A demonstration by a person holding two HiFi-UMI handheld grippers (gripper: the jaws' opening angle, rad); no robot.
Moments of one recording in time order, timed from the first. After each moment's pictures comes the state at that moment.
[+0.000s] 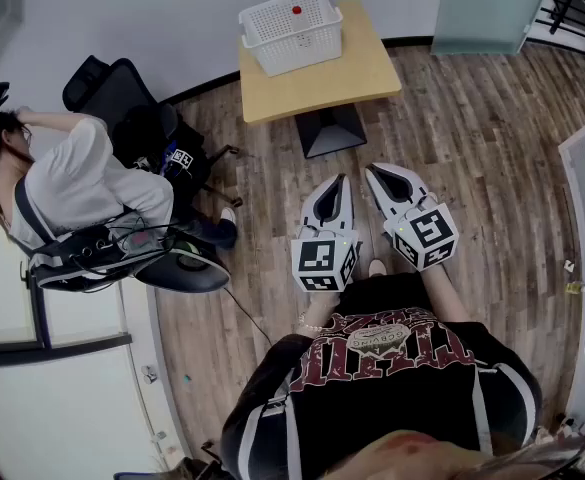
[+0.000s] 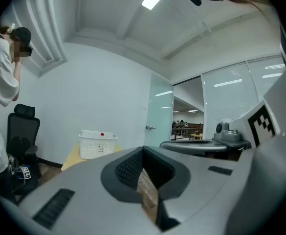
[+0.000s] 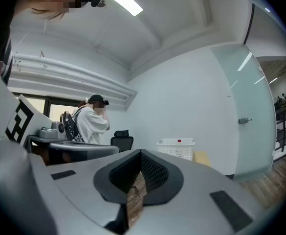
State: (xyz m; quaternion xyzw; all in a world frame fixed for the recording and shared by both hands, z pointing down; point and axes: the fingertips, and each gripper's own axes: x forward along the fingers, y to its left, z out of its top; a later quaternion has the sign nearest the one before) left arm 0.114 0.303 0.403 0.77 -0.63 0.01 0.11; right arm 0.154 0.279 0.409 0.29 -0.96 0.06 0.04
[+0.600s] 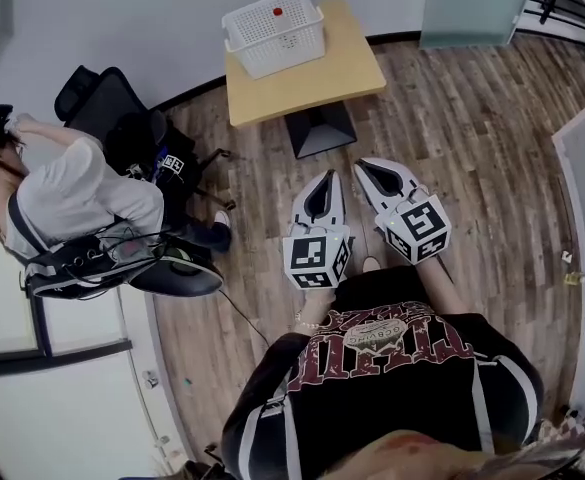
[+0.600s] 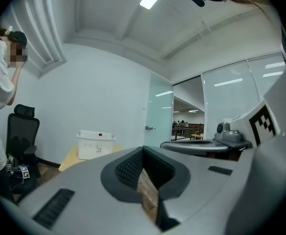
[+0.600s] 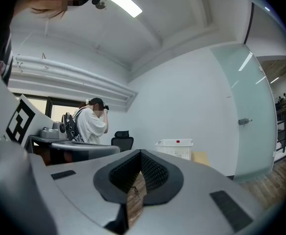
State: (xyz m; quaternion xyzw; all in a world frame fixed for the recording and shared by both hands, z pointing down) left arm 0.141 0.291 0.403 0.76 -0.64 0.01 0.10; right arm 0.180 0.269 0.408 0.28 -0.96 0.05 0.03
